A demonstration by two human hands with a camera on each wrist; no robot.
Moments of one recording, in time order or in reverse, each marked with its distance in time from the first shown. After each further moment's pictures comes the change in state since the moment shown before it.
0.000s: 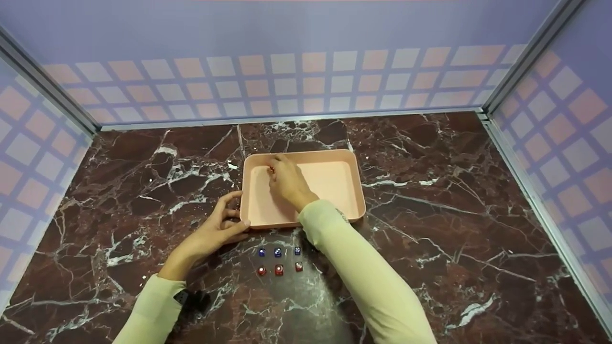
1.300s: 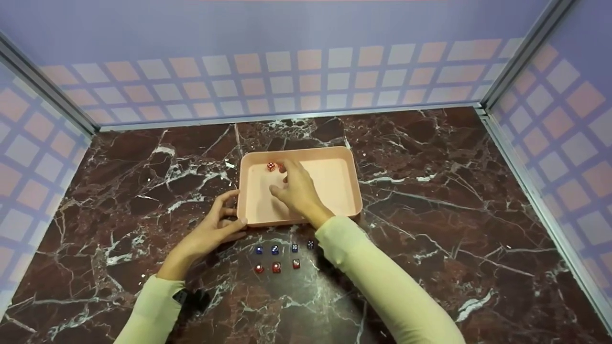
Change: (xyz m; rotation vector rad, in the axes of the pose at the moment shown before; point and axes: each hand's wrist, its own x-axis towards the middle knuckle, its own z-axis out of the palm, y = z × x) left_hand -0.001 -0.001 0.003 0.004 0.009 0.005; right_hand -0.052 -0.006 -0.025 0.351 0.073 0.132
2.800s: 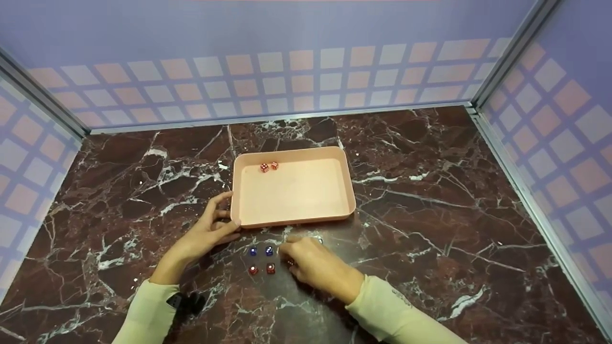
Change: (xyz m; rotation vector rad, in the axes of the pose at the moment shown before) left_hand 0.001 0.000 0.001 0.002 0.011 0.005; right_hand -0.133 -0.007 -0.018 -0.417 -0.342 -0.371
